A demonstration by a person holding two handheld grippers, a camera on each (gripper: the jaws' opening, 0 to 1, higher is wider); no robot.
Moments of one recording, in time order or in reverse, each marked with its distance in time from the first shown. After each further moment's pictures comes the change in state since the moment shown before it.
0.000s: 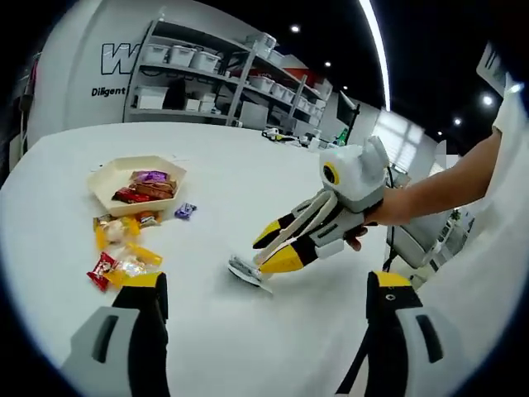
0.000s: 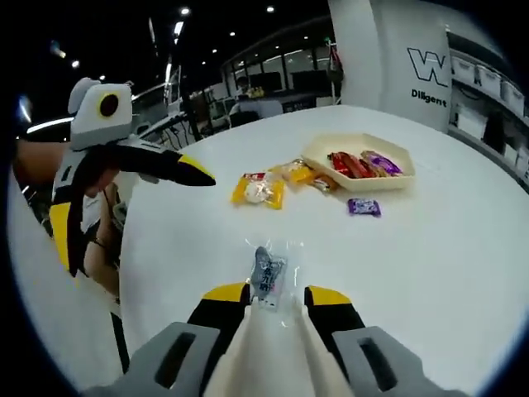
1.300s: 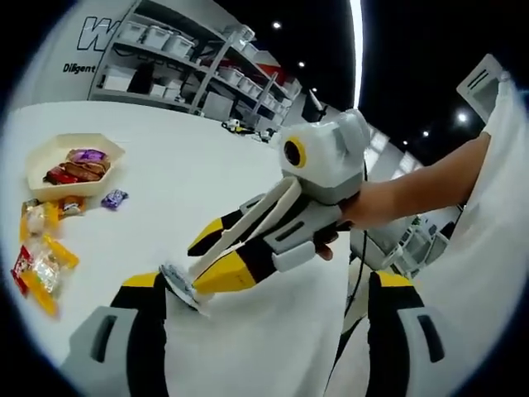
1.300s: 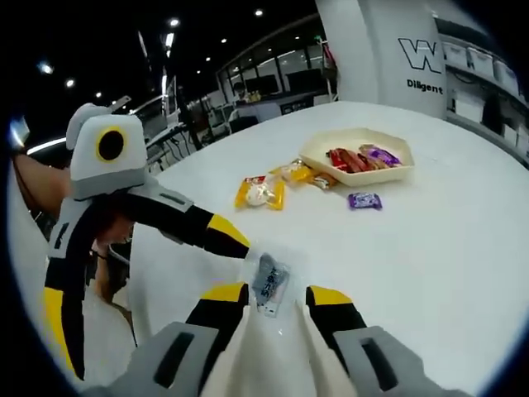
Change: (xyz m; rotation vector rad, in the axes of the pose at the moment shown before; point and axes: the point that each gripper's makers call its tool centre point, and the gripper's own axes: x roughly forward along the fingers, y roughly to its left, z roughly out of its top) left arm 0.049 -0.055 -0.001 -0.049 0.002 -0.246; right arm 0.002 0.001 0.003 0.090 -0.010 0.037
